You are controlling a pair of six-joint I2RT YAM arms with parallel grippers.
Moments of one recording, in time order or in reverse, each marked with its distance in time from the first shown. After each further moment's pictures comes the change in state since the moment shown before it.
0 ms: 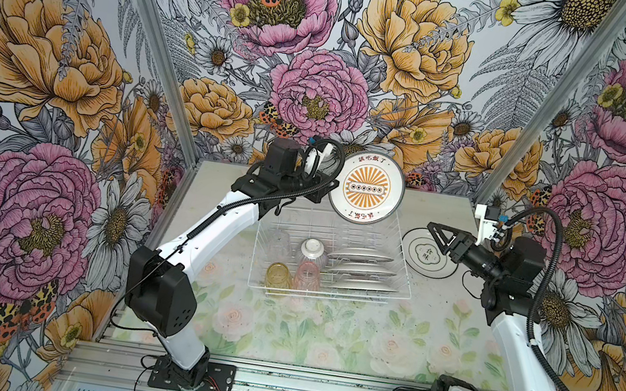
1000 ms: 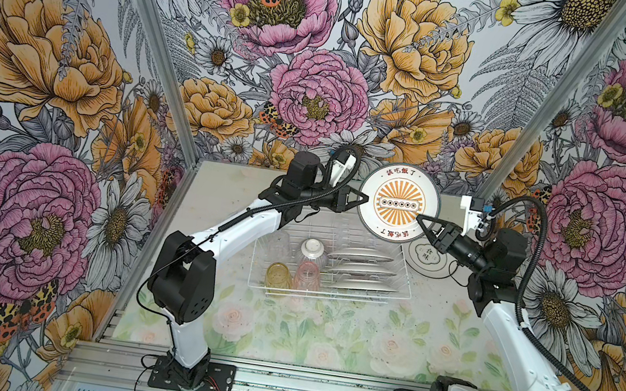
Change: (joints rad) left arm -0.089 0.131 -0.046 0.314 0.237 -0.266; right arm 0.114 0.094 0.000 0.158 0.073 0.075
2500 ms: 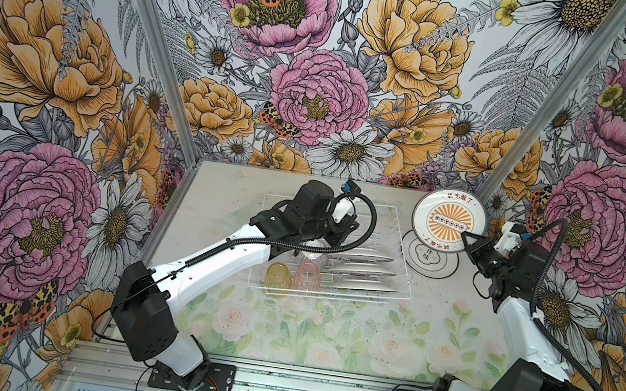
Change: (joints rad) left arm -0.217 -0.264 -0.156 -0.405 -0.672 0.501; right arm -0.327 0.141 -0.030 -0.230 0.296 0.018
